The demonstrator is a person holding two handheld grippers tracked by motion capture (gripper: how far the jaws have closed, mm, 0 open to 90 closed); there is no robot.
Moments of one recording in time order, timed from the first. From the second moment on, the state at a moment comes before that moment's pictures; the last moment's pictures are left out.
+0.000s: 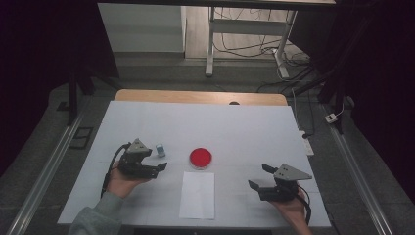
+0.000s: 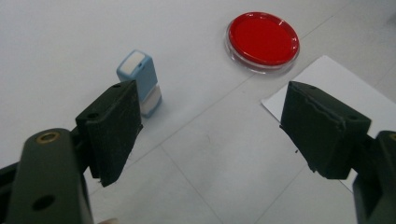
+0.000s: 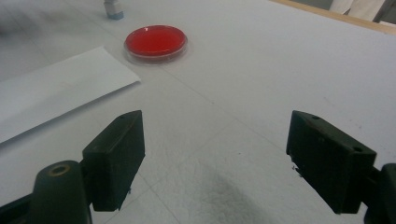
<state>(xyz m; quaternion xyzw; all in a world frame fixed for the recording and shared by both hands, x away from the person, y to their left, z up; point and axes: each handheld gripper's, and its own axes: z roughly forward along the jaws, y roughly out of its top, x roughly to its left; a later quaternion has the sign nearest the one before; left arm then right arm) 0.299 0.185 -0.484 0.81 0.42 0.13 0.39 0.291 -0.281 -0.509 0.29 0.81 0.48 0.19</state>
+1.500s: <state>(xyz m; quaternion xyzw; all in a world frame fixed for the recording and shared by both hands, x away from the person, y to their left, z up) 0.355 0.197 -0.517 0.82 0.42 0.16 0.36 0.293 -0.282 -0.515 0.30 0.81 0.47 0.18</state>
